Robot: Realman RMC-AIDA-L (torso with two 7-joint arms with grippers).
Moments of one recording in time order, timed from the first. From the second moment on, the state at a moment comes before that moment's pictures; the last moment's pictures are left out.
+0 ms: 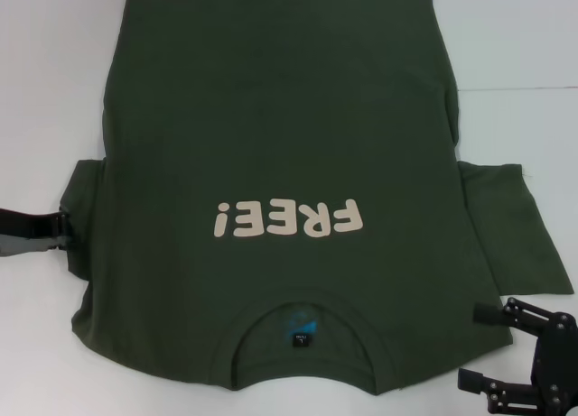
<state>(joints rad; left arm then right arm) -0.68 -2.04 0.63 0.78 2.71 1.18 -2.60 0.30 2.08 -0.36 -0.57 -2.20 -1.80 0.96</state>
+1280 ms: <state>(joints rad) -0.63 -1.99 0.52 1.03 2.63 1.31 -2.59 0.32 2.08 -0.34 -0.57 -2.19 -1.80 0.96</state>
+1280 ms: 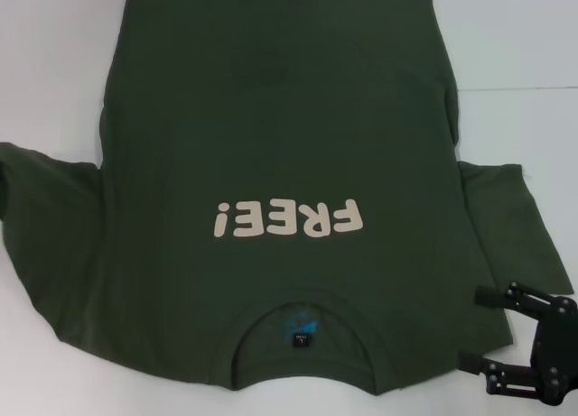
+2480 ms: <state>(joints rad) -0.70 -2.10 0.52 0.71 2.26 1.26 -2.54 0.33 2.08 -0.34 -0.56 -2.18 -1.80 0.96</state>
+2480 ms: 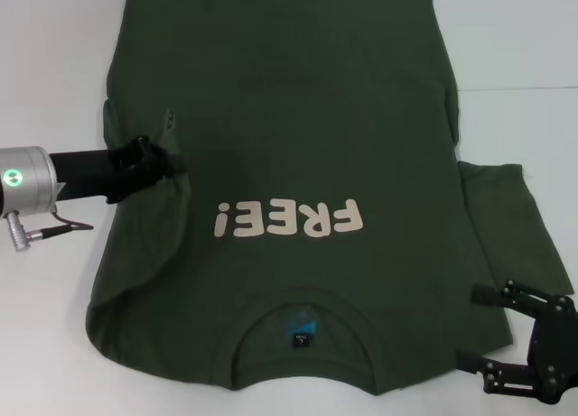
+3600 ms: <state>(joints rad) -0.51 -2.15 0.50 0.83 1.99 1.62 -1.74 0.35 2.08 -0.28 -0.57 -2.17 -1.84 1.07</state>
